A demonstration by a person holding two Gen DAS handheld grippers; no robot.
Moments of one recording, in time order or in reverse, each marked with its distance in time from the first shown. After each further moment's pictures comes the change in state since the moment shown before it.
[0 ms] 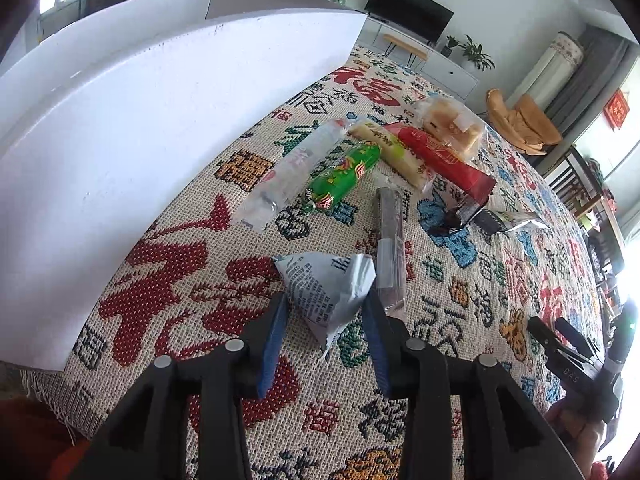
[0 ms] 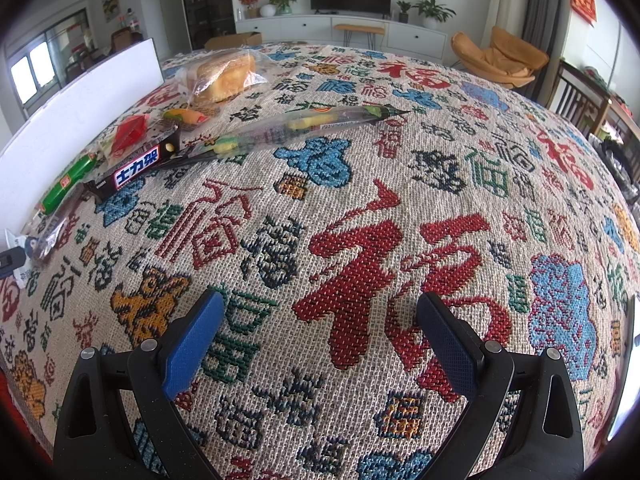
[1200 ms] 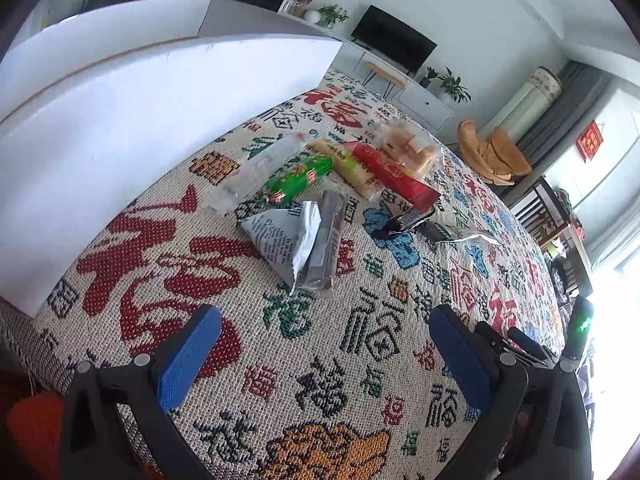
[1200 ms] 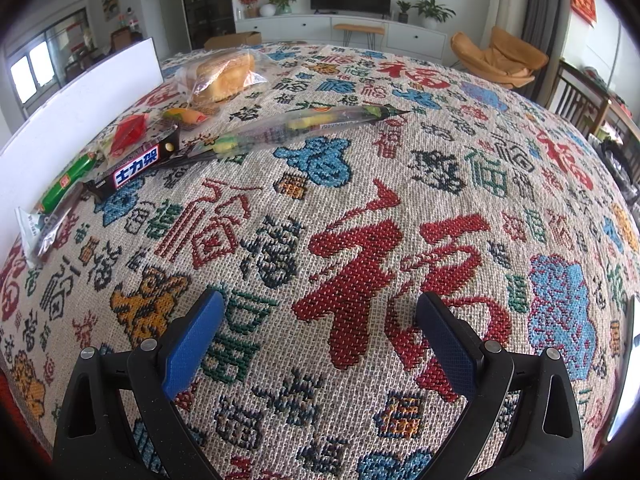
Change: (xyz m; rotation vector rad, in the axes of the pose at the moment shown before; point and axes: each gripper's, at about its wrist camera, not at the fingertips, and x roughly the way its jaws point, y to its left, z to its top) left arm -0.034 -0.010 -0.025 -0.083 -0.100 -0.150; right arm 0.001 0.000 0.000 0.000 0.000 0.000
